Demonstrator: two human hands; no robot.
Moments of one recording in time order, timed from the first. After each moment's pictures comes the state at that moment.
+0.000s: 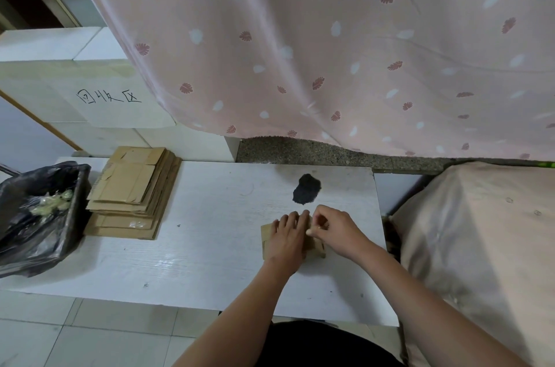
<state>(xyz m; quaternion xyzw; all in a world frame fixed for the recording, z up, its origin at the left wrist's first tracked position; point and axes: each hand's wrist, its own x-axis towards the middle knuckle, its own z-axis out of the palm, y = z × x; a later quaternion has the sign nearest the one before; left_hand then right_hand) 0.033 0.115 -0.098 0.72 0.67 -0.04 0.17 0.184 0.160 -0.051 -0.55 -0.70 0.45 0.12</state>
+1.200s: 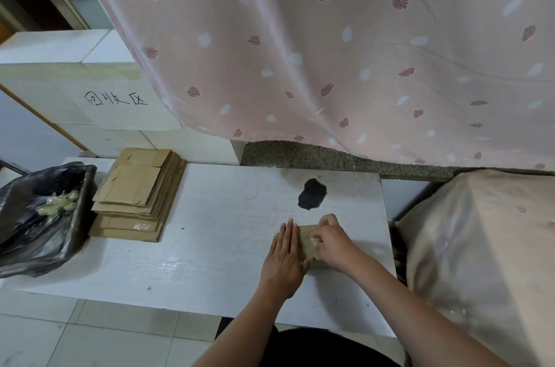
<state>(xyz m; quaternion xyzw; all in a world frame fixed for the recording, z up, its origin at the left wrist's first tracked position) 0.017 0.085 -0.115 0.72 0.67 -0.04 0.20 0.161 0.159 -0.074 -0.54 -0.77 0.34 -0.03</state>
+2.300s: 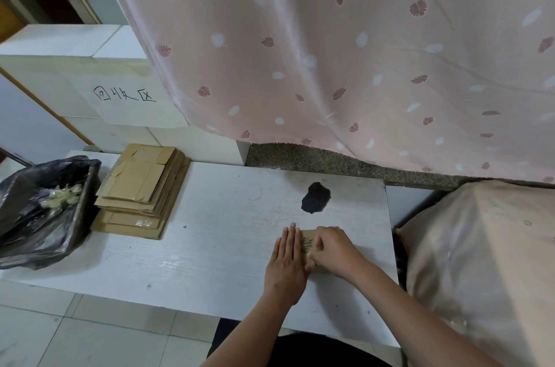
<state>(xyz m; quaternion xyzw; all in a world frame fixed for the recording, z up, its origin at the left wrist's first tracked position) 0.023 0.081 -0.126 0.69 0.69 -0.09 0.17 0.151 0.155 -0.051 -0.57 -0.74 0.36 -0.02</state>
